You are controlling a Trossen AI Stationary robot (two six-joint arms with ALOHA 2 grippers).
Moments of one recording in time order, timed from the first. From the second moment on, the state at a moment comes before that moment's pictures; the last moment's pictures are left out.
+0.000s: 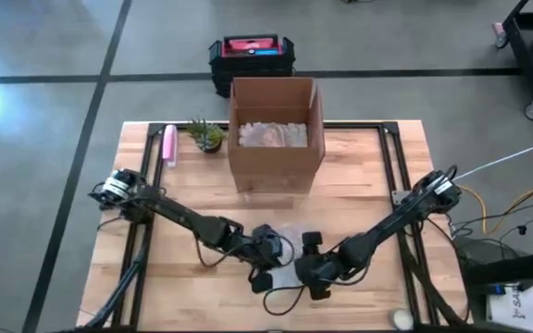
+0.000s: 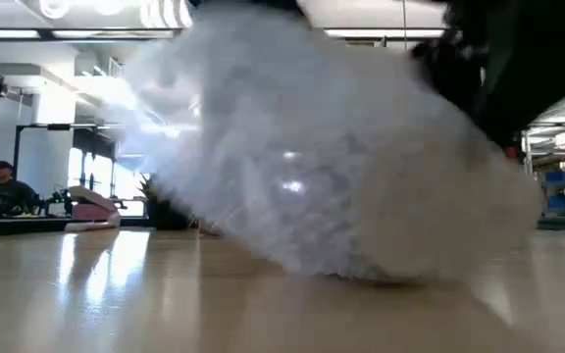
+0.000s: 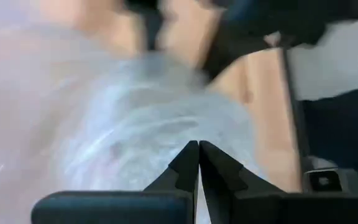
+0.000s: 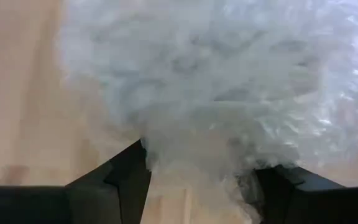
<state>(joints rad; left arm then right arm) -0.39 1.79 1.35 -0.37 -0.13 -0.50 0.57 1.86 1.22 -0.52 0.26 0.39</state>
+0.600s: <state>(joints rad) -0.31 1.79 0.99 0.16 0.01 -0.56 0.61 1.98 1.24 -0.43 0.29 0.48</state>
